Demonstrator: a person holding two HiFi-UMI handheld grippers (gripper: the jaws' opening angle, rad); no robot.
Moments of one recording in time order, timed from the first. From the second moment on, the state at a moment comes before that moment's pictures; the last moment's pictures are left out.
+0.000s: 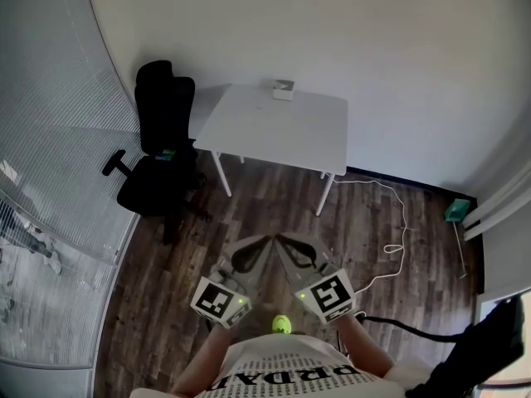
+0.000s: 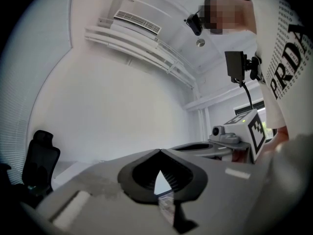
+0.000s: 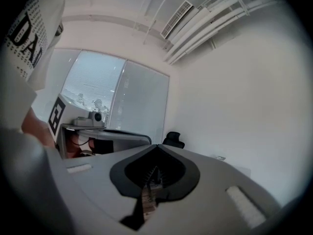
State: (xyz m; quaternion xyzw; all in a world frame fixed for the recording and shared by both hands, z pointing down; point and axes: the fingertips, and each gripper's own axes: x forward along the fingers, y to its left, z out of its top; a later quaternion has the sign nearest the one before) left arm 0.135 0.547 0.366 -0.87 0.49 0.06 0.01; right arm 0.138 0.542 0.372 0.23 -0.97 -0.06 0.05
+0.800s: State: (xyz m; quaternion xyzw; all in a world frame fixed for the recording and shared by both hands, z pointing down) left arm 0.085 0.438 0.366 -0.88 0.48 0.08 -0.01; right arm 0.089 0.433 0.378 0.25 -0.96 -0.05 0.08
